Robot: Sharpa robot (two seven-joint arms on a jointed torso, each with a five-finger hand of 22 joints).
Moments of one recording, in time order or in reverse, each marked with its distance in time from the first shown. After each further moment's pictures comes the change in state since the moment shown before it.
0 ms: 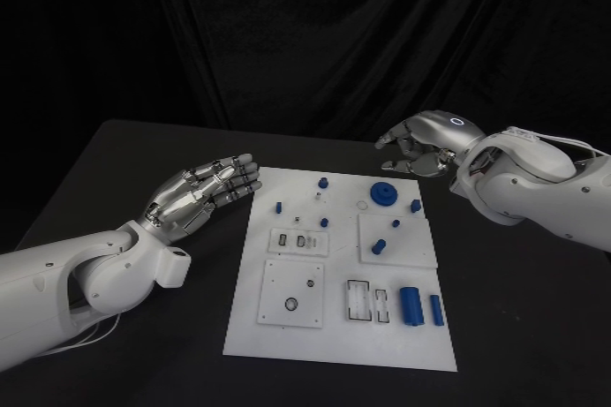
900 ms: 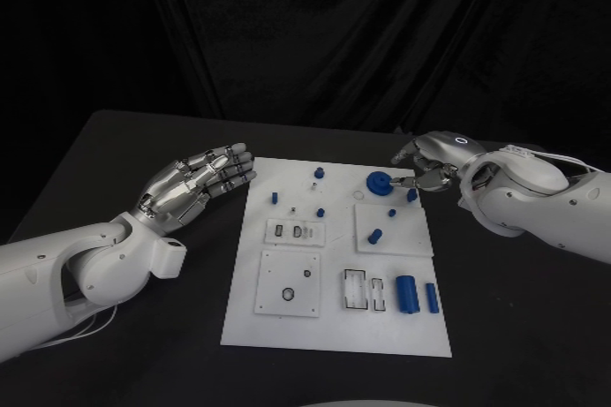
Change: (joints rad) left arm 0.000 0.002 0.000 -0.005 0.011 0.000 0.000; left_hand -0.003 0.003 0.010 -0.001 0.000 0.004 0.004 0.000 0.001 0.000 0.000 0.000 0.000 0.000 0.000 0.005 0.001 0.000 0.000 0.000 0.000 0.000; right arm -0.099 -0.016 -0.004 -0.052 -0.016 0.037 -0.109; right_hand -0.154 -0.043 -0.044 0.061 0.000 -0.033 0.011 -0.014 -0.050 0.283 0.013 0.280 0.234 0.059 0.014 0.281 0.356 -0.063 0.107 0.015 0.189 0.051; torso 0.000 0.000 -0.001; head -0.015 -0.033
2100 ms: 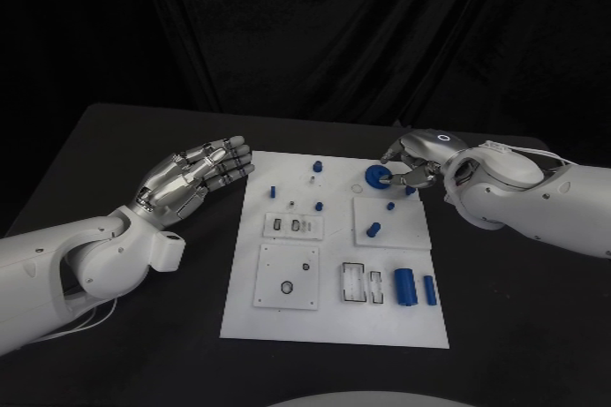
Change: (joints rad) left arm 0.000 0.007 0.000 -0.007 0.002 0.003 0.000; left_hand 0.000 0.000 0.006 0.000 0.000 0.000 0.000 0.000 0.000 0.000 0.000 0.000 0.001 0.004 0.004 0.000 0.000 0.000 0.000 0.000 0.000 0.000; right arm -0.021 0.066 0.001 -0.045 -0.021 0.021 -0.022; right_hand 0.004 0.004 0.012 -0.002 0.040 0.039 -0.011 0.021 0.006 0.000 -0.007 0.000 0.000 -0.004 -0.004 0.000 0.000 0.000 0.007 -0.007 0.006 0.000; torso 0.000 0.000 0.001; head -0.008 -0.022
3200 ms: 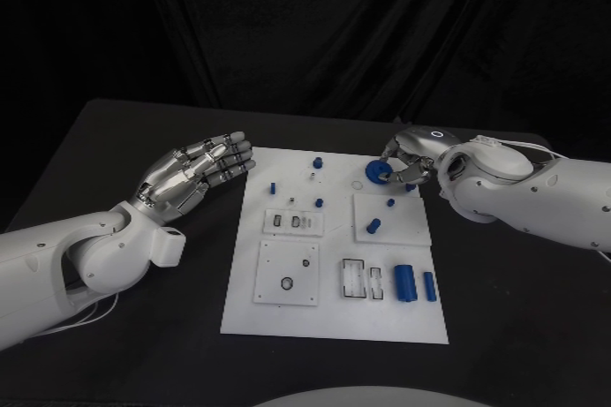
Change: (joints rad) left arm 0.000 0.005 0.000 -0.007 0.001 0.008 0.000; left_hand -0.005 -0.005 0.015 0.001 0.000 0.000 0.000 0.000 0.000 0.003 0.003 0.000 0.000 -0.004 0.004 0.004 0.000 0.000 0.000 0.000 0.000 -0.001; right arm -0.008 0.043 0.006 -0.044 -0.001 0.040 -0.020; right_hand 0.061 0.007 0.032 -0.093 0.198 0.099 0.013 0.079 0.034 -0.001 -0.022 0.000 0.000 0.002 -0.016 0.000 0.000 0.000 -0.001 -0.012 -0.009 0.000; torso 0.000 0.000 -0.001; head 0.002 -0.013
